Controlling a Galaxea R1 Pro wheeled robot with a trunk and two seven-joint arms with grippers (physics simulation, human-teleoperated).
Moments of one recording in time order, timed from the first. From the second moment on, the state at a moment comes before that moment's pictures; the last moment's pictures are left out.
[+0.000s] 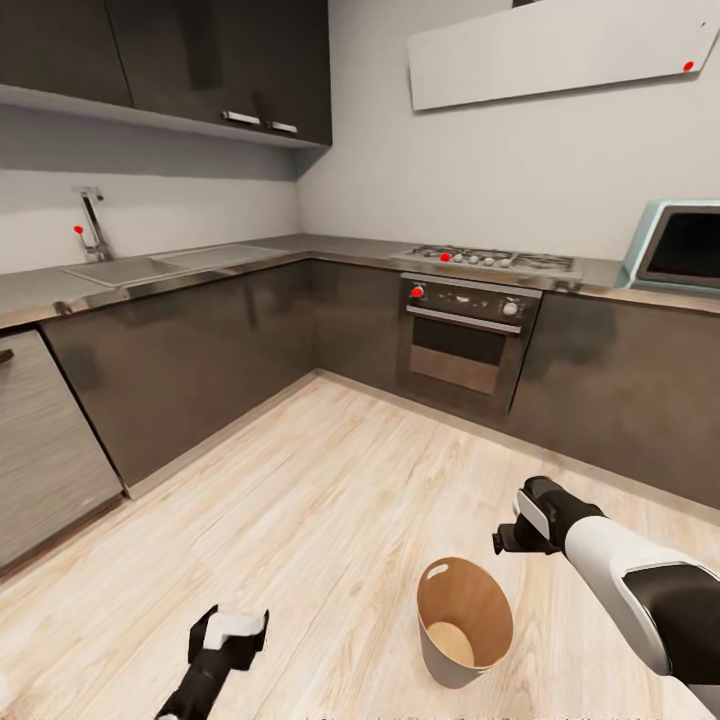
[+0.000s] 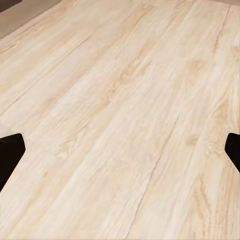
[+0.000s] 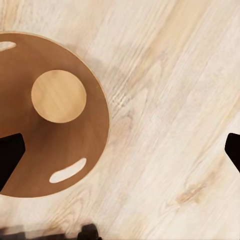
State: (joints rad) left arm -0.10 -0.01 0.00 -0.98 -0.07 -0.14 -0.04; right arm -1.04 -0.15 0.22 -0.14 -0.19 0.84 -0.03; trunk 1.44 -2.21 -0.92
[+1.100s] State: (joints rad) left arm -0.24 0.06 0.00 -1.01 0.10 0.05 -0.11; right arm -1.04 -0.16 0.23 -0.14 -0.19 0.84 -0.03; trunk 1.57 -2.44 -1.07
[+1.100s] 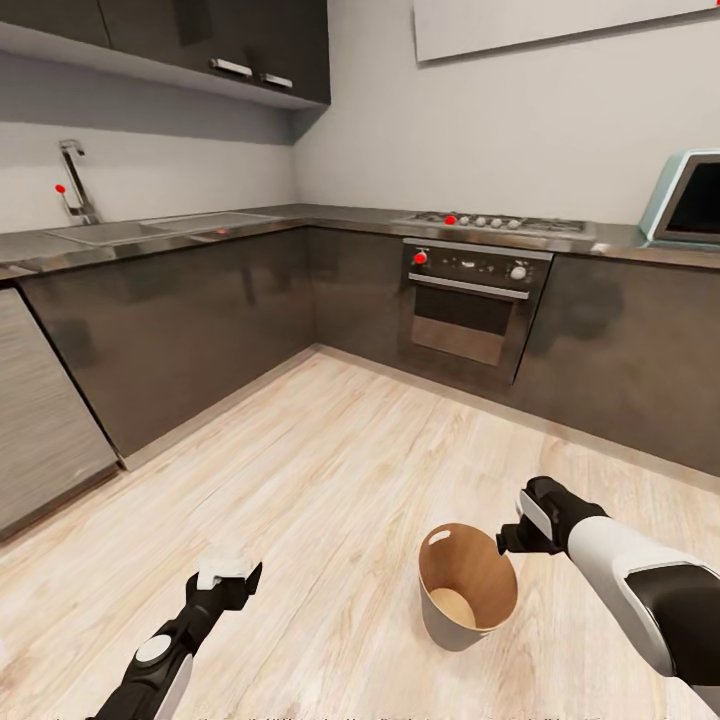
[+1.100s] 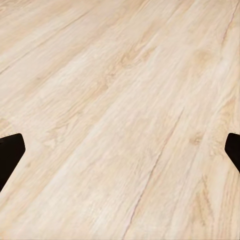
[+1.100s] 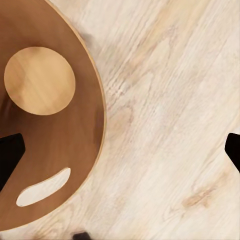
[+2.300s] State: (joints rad) left arm -0.24 0.06 0.00 -1.01 0.10 0.04 -0.10; right arm -1.00 -0.16 0.23 -0.15 -0.19 0.84 -0.03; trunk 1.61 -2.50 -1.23
